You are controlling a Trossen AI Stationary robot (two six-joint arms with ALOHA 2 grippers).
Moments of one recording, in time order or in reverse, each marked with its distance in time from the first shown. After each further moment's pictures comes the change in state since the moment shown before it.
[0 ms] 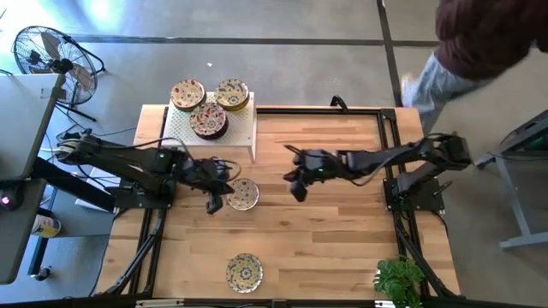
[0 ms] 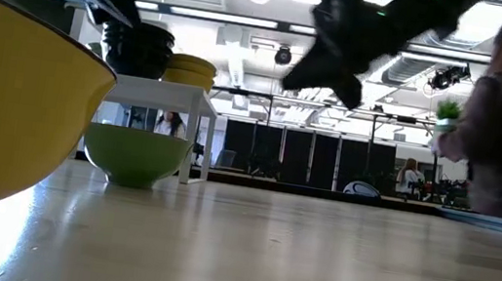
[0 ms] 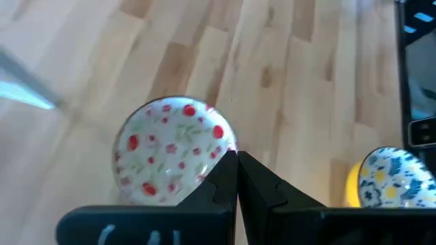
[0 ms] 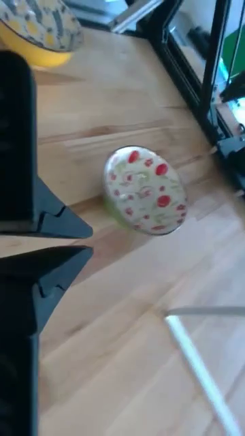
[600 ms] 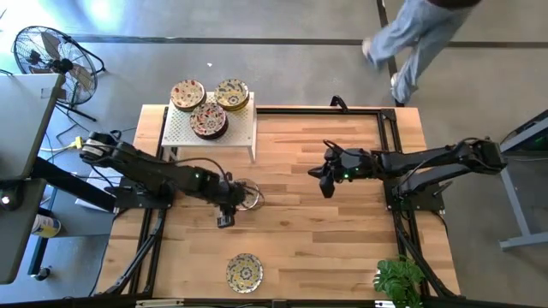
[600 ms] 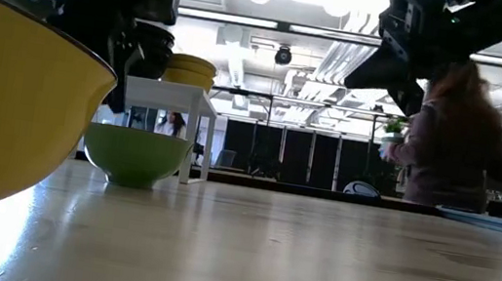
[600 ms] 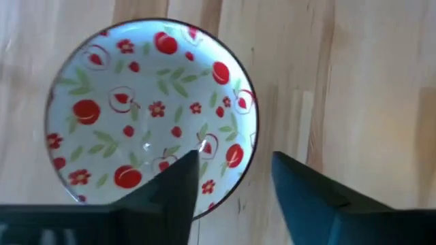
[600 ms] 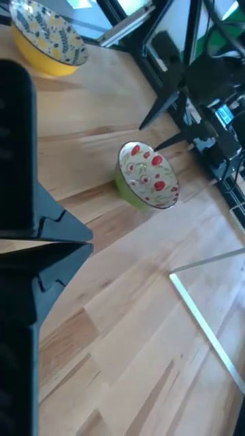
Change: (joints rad) left arm -0.076 0.347 0.020 0.017 -0.019 0.090; right arm -0.001 -0.386 -0.318 0.029 0.062 0.044
